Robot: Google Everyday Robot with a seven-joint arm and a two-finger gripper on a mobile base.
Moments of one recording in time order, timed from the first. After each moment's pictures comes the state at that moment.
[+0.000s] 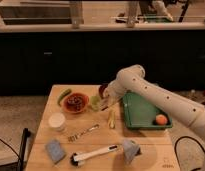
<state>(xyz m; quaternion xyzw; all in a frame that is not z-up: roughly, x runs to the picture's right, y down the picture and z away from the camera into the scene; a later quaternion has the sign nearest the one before) 0.039 0.041 0.815 -0.17 -0.23 -0.16 0.95</state>
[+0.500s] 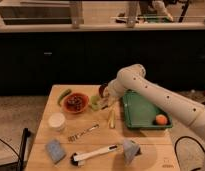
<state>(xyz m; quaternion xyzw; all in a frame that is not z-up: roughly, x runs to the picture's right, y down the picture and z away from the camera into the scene) 0.044 0.034 0.813 -0.16 -0.23 -0.15 0.95</state>
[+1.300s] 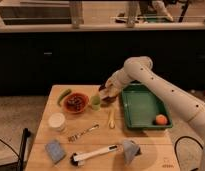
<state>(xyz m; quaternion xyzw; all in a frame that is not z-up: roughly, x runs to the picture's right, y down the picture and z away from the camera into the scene) 0.055 -0.023 0.813 -0.14 -0.26 -0.12 0.95</state>
